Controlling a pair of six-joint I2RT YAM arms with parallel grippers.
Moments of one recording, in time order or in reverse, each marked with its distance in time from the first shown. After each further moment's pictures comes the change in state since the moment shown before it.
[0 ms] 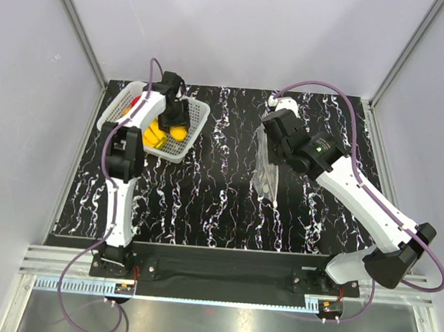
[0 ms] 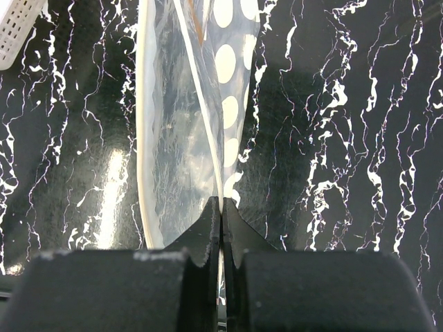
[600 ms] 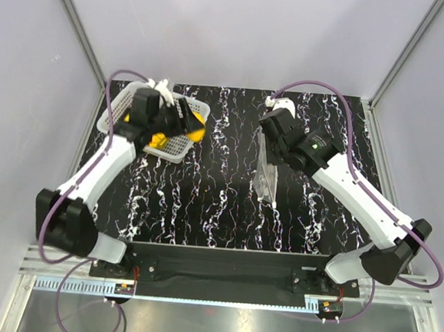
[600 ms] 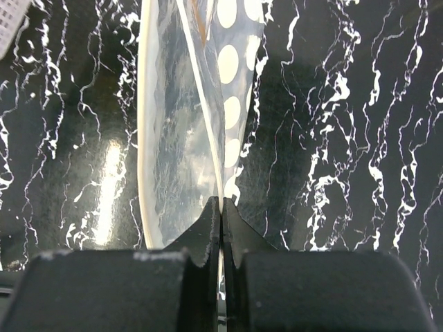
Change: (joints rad) left arm -0.055 -0.850 -0.768 0.523 0.317 -0.179; right arm 0.000 0.019 0.008 -0.014 -0.008 0.005
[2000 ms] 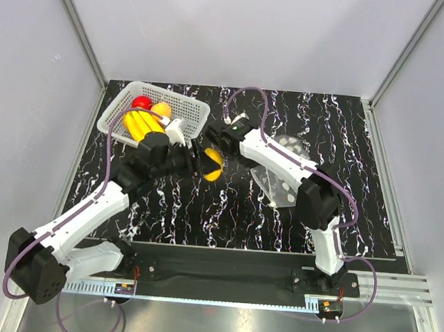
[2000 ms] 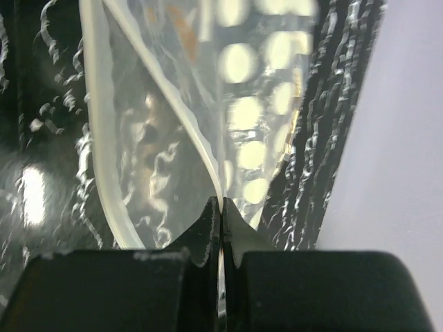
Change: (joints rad) left arm -0.324 -0.411 -0.458 0.229 -0.007 -0.173; right arm 0.068 0.646 0.327 -0.317 0.368 0.047
